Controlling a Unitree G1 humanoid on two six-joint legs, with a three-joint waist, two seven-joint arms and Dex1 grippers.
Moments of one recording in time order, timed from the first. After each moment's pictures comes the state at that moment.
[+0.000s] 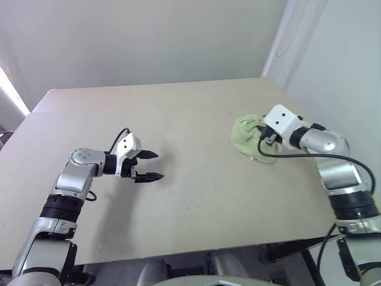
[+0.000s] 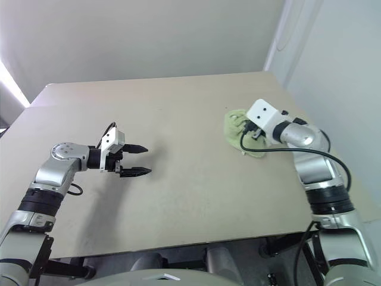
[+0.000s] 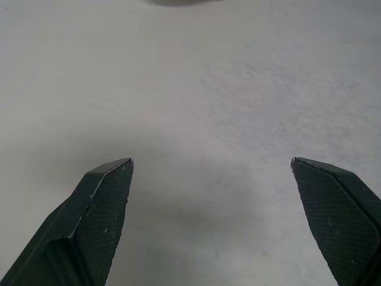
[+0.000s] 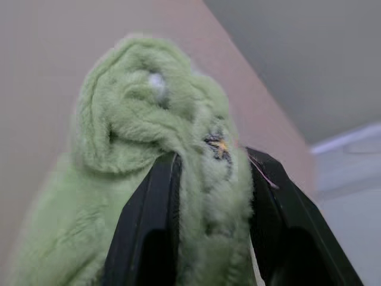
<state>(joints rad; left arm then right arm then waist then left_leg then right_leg) -0.48 0.65 -0.10 0.32 -0.25 0.25 -1.30 -0.51 -0.76 0.07 0.05 -0.16 0.31 0.68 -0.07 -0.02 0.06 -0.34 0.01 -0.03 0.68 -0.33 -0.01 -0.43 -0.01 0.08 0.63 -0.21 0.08</state>
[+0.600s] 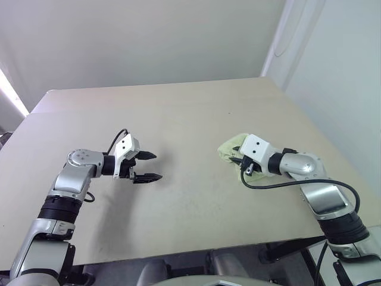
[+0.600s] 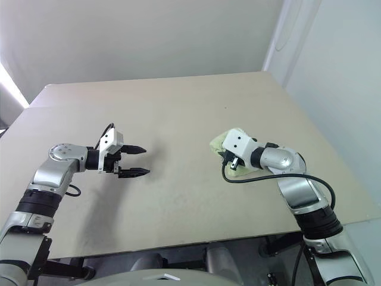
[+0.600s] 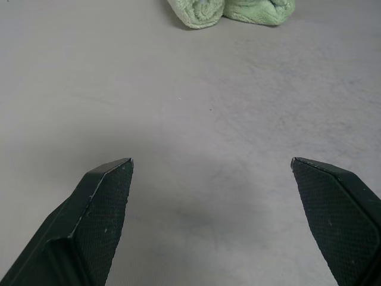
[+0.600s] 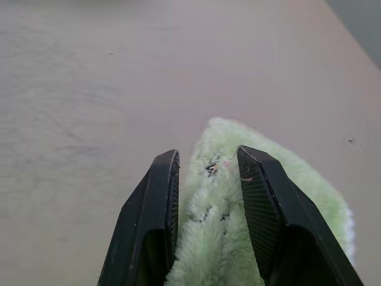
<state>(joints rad) -0.47 0.66 -0.10 0.32 -0.25 0.25 -1.30 -0.34 -0.66 0.18 -0.21 -0.05 0.50 0.80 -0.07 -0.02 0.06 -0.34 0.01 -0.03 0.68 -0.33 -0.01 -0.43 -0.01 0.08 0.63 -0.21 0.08</state>
